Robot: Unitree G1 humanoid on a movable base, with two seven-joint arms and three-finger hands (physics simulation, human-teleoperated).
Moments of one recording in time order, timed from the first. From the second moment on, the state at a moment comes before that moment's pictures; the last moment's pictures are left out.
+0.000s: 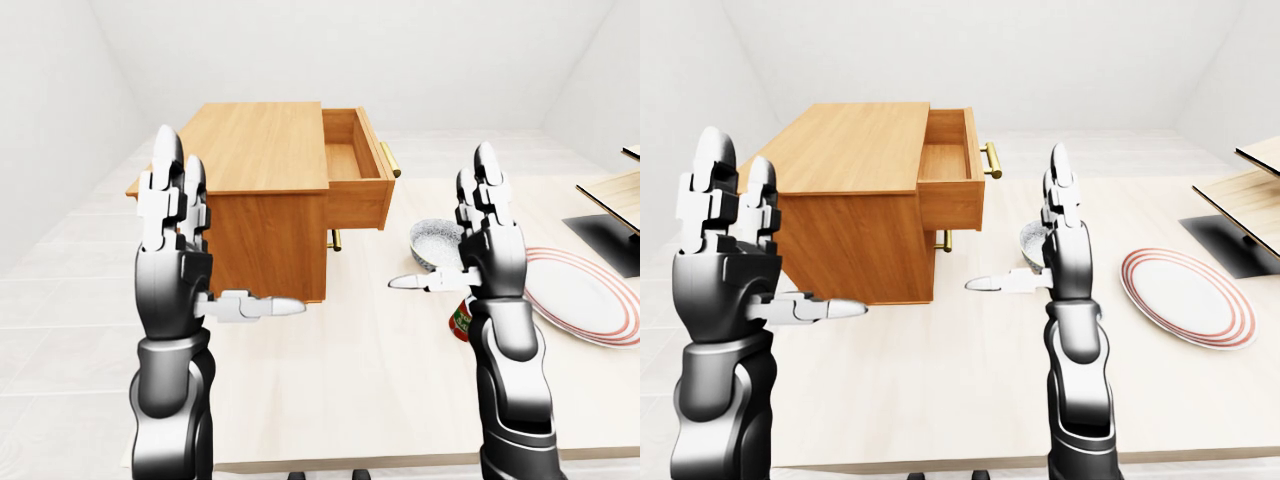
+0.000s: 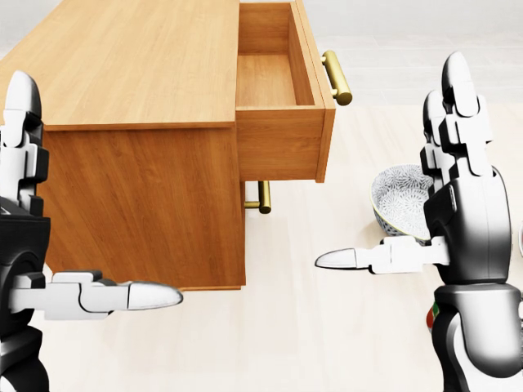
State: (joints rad) left arm -0.06 0.04 0.03 -0.72 0.06 0.09 -0.04; right arm -0.15 -0.07 -0.11 -0.48 -0.08 0.09 0.06
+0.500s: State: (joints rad) left arm -0.04 0.03 0.02 -0.76 0.09 0.09 -0.05; right arm -0.21 -0.08 -0.10 -0.23 -0.08 0.09 0.00
